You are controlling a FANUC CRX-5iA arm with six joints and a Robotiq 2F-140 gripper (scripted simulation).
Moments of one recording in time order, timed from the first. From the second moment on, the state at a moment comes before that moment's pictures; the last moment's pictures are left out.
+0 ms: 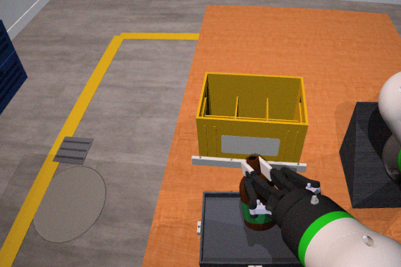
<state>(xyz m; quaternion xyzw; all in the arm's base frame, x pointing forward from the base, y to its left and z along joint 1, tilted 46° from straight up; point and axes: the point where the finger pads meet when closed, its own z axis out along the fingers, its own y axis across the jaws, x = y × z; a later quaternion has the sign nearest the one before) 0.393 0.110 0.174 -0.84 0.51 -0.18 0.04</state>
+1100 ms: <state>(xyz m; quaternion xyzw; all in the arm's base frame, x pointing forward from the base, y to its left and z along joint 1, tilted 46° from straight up) 0.392 0.110 0.173 -0.83 0.51 -0.20 0.02</state>
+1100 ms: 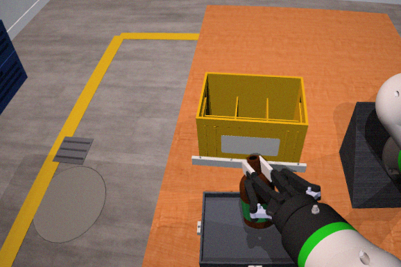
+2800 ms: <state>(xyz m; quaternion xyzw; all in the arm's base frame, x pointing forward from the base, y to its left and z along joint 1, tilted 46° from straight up) 0.392 0.112 0.174 -0.82 0.51 -0.25 0.00</state>
